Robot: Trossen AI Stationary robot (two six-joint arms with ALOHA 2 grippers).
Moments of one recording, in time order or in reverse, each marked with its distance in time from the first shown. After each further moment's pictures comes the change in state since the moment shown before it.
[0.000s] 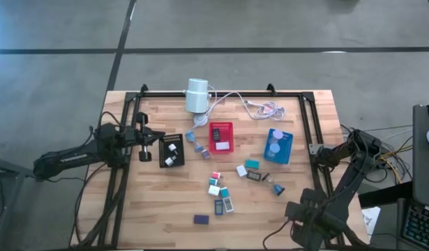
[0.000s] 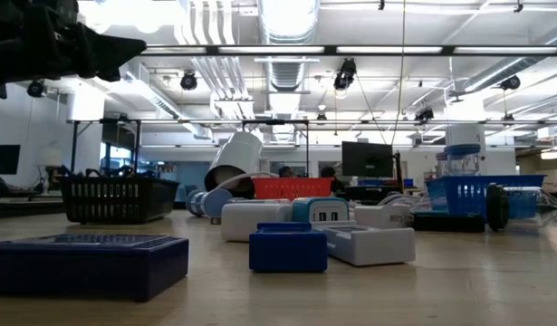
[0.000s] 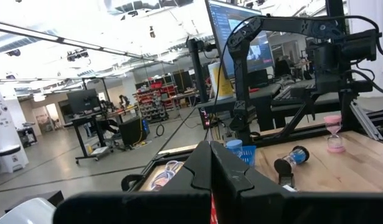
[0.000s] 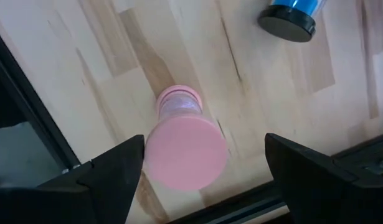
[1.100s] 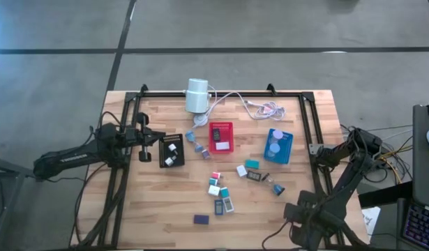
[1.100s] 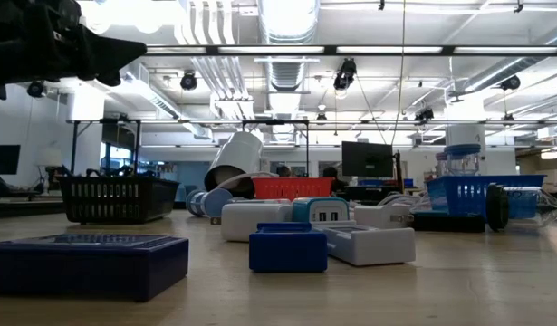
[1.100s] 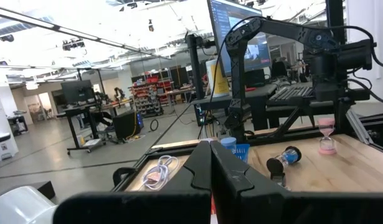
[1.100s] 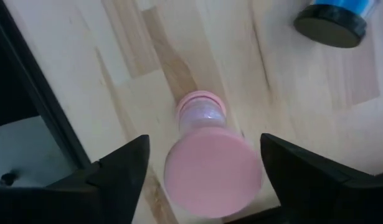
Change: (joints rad) left arm 0.000 0.000 -0.002 -0.016 0.003 -0.054; right arm 0.000 -0.020 -0.091 0.155 -0.004 -0.026
